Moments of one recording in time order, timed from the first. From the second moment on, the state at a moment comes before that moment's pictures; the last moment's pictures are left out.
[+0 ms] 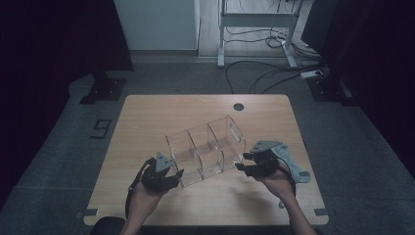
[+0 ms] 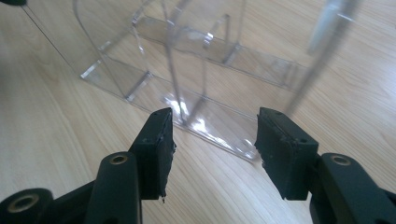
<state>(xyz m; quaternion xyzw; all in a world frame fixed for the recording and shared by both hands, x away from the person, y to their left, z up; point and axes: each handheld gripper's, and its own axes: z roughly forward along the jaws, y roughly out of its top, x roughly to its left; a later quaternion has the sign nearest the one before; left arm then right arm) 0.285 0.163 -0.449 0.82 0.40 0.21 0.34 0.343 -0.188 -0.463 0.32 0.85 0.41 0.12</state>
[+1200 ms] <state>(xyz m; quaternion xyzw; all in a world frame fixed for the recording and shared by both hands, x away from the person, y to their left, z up) 0.322 0.182 -0.457 0.80 0.43 0.22 0.35 0.359 -0.174 -0.464 0.34 0.83 0.41 0.16</state>
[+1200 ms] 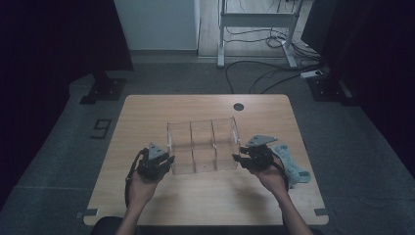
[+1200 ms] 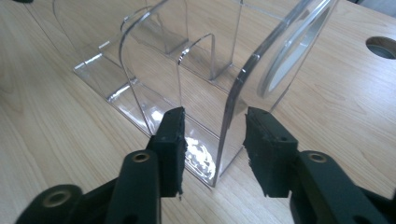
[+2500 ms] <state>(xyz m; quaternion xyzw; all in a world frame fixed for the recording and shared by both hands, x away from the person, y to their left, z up) 0.371 0.176 -0.467 0.80 0.43 0.18 0.38 0.372 -0.189 -0.472 0.37 0.82 0.41 0.18</state>
